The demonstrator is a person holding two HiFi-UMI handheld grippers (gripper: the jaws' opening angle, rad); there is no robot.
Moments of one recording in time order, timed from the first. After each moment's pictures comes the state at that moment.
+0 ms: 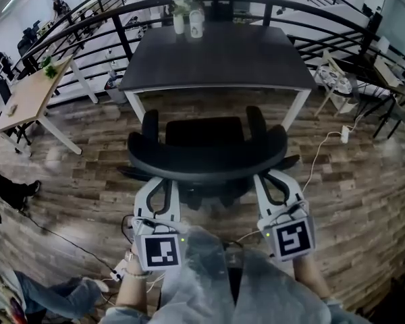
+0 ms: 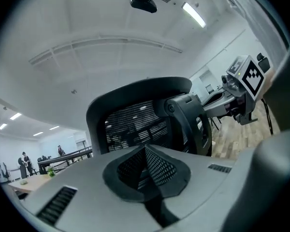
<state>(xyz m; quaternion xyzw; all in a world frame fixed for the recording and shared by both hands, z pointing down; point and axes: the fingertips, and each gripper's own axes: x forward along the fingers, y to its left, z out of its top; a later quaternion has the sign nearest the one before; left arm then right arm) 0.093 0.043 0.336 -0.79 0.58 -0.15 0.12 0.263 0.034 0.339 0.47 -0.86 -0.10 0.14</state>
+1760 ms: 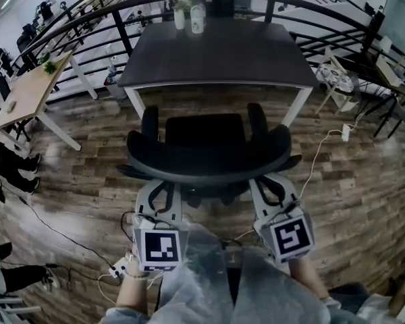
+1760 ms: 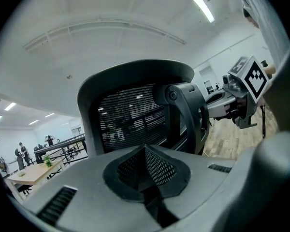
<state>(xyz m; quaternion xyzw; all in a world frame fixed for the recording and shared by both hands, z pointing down) 0.094 0.036 0.355 -0.80 0.57 -0.20 0.07 0.249 0.030 0.355 0.46 -0.88 -0.05 0.14</state>
